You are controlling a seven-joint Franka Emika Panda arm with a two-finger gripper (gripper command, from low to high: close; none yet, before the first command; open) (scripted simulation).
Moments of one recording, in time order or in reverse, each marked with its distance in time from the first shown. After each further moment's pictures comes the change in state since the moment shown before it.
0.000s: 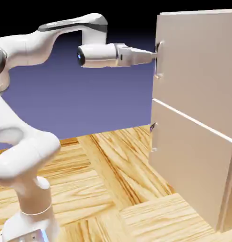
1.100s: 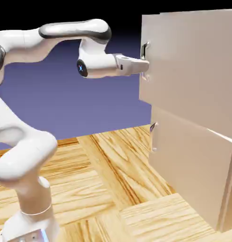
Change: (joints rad) arm 0.319 0.107 -0.197 -0.140 0.222 -0.157 -0.392
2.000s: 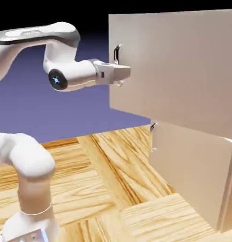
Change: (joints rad) arm 0.976 -0.372 -0.782 -0.507 -0.825 0.009 0.365
